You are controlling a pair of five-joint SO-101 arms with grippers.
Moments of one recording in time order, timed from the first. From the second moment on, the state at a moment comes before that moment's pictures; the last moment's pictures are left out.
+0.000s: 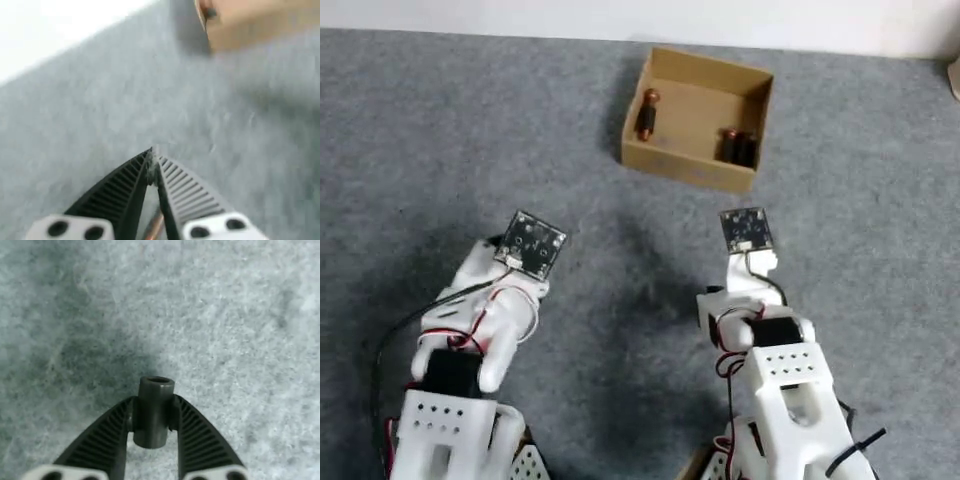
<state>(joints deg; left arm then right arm) 0.0 -76.5 76.1 44.7 -19.6 -14.3 -48.6 72.6 42.2 4.0</state>
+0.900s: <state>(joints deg) -10.1 -10.8 42.6 53.8 -46.1 -14.6 -48.6 74.1 40.5 4.0</state>
